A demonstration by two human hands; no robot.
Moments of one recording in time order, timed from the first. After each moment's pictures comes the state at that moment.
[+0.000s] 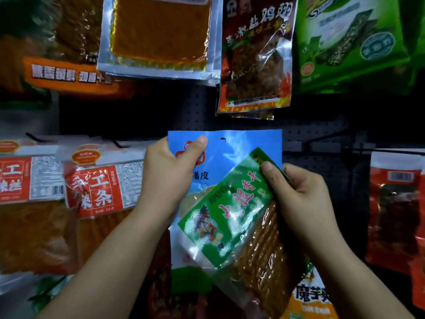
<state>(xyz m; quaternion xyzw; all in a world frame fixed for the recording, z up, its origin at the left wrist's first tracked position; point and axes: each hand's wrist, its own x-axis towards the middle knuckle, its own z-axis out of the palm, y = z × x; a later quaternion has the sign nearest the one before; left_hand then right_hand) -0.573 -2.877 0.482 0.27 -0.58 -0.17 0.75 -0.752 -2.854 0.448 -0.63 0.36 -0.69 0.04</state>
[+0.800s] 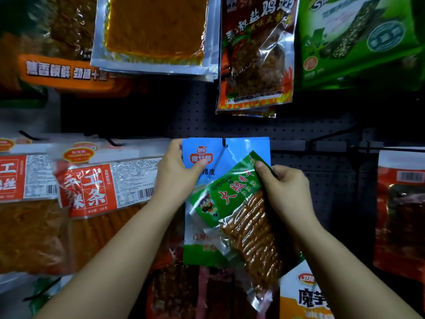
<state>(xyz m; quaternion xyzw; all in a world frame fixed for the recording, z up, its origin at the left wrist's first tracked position) -0.576 -2.942 0.468 0.38 -0.63 -0.10 0.67 -0.766 -2.920 0.449 -0.59 0.48 -0.65 0.02</state>
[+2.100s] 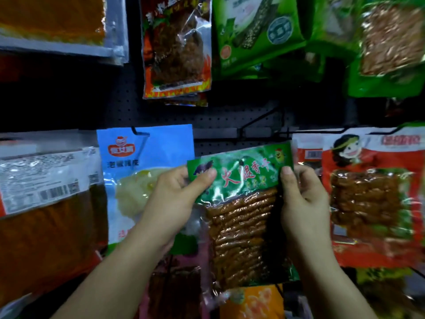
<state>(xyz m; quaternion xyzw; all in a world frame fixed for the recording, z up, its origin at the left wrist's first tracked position) -0.682 -2.869 0.434 0.22 -0.69 -0.37 0.58 -0.856 -2.830 0.408 -0.48 0.42 -0.77 0.01</state>
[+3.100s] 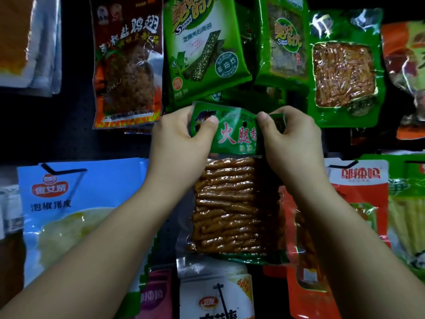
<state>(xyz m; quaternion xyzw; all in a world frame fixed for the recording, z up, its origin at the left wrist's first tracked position) -0.778 -2.874 0.538 0.11 -0.70 -0.12 0.70 -0.925 -2.831 0.539 -0.52 0.47 -0.67 -0.24</state>
